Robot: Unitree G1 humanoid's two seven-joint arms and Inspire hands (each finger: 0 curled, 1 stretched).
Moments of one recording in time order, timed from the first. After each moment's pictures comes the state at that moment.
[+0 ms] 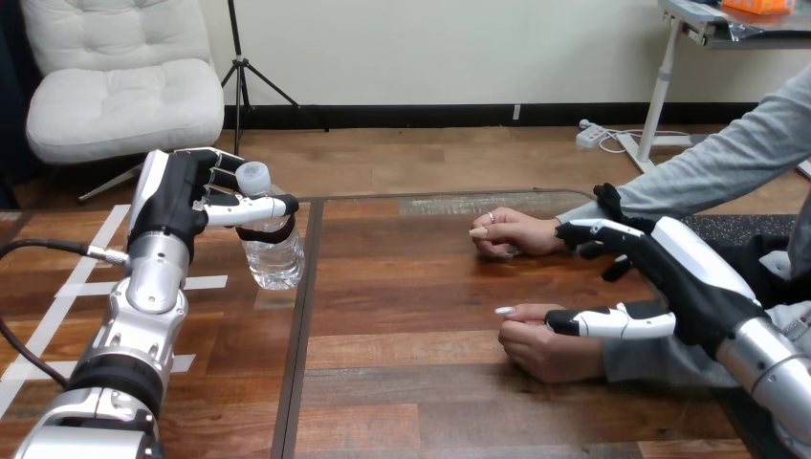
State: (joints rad) left arm -0.79 0.35 0.02 1.20 0.20 -0.25 0.10; right arm -0.26 -0.56 0.00 0.60 -0.39 -0.55 0.19
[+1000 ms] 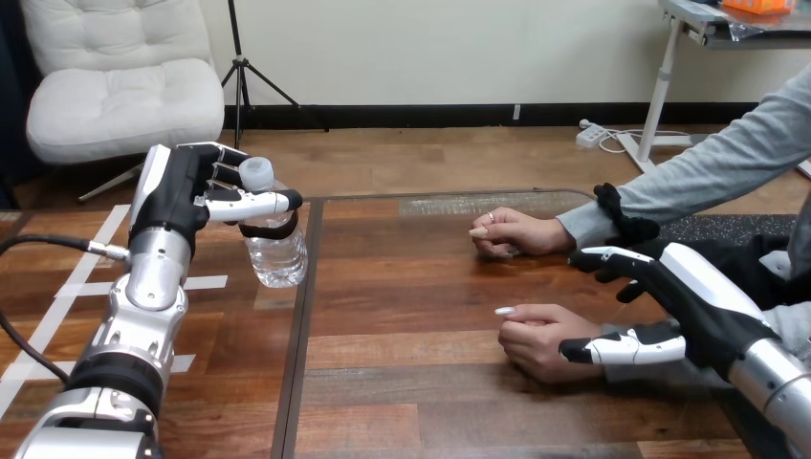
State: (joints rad) left arm -0.78 0.35 0.02 1.17 0.19 -0.25 0.09; right arm -0.26 -0.60 0.04 0.71 -0.42 -0.61 0.15
